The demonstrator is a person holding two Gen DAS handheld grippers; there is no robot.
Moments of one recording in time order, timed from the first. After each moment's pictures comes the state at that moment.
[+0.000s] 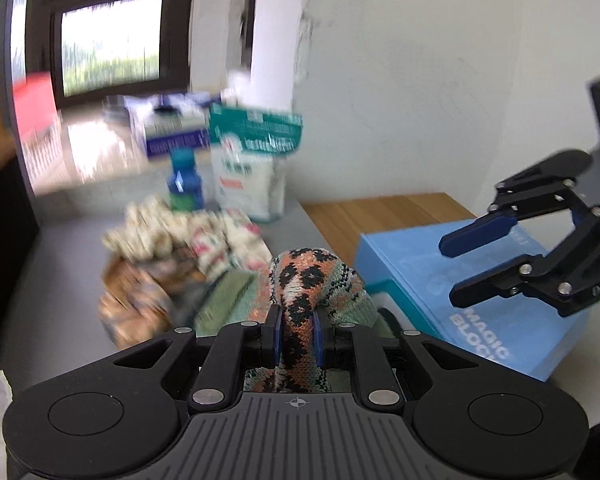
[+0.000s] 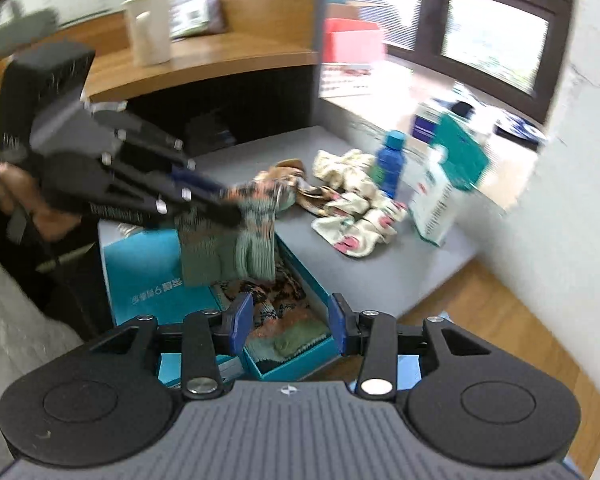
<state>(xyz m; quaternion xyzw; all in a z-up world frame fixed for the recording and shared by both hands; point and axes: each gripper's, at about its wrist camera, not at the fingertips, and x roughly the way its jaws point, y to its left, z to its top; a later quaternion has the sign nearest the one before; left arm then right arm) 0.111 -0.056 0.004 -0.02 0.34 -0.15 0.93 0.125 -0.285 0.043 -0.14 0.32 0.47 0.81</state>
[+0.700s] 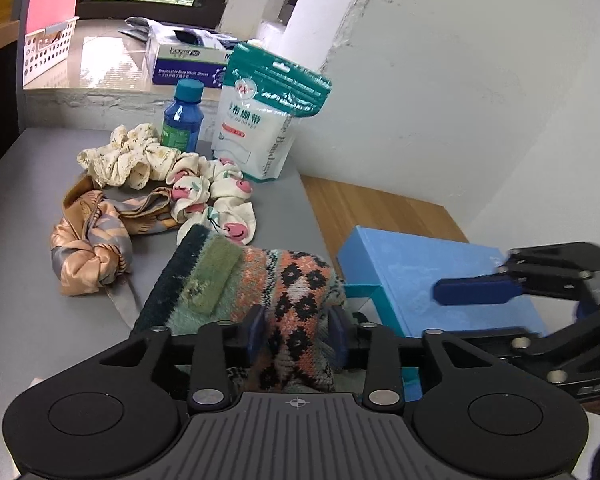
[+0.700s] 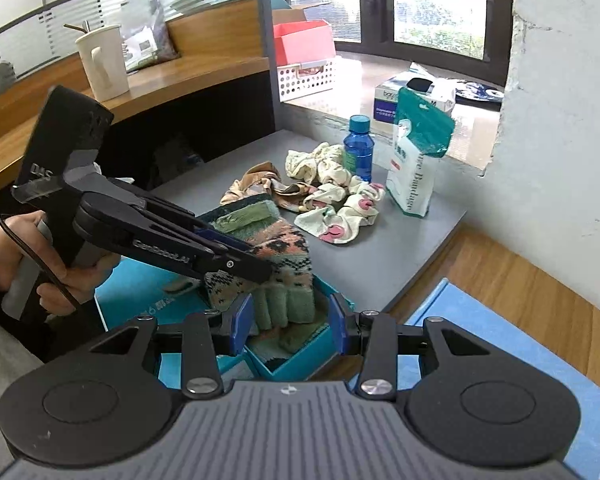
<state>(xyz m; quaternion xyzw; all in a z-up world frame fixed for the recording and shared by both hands) 0.127 -0.049 -0.001 -0.12 0.37 -0.15 0.91 0.125 -0.286 0.021 -0.07 0.34 0.44 0.83</state>
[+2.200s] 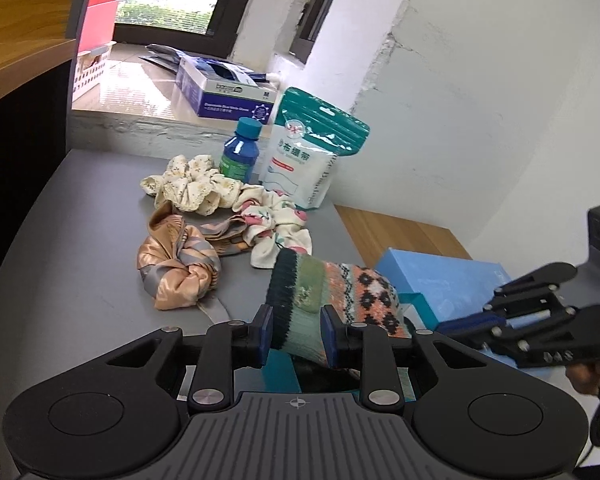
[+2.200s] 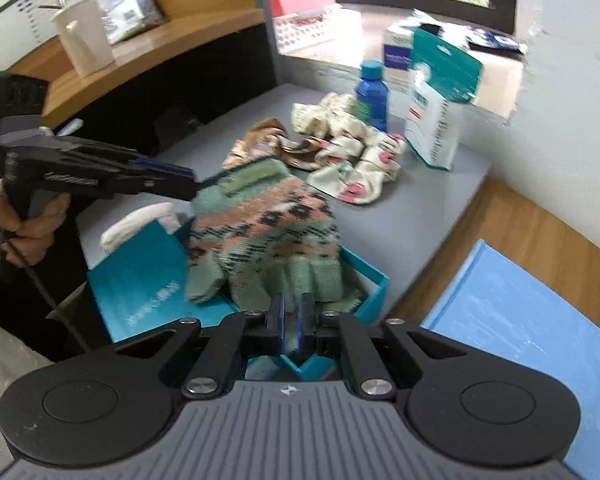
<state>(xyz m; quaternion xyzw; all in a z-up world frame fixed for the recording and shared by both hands) 0.106 0.022 0.001 -0.13 0.34 -0.15 0.92 0.137 -0.258 0.004 -0.06 0.40 0.44 0.80</state>
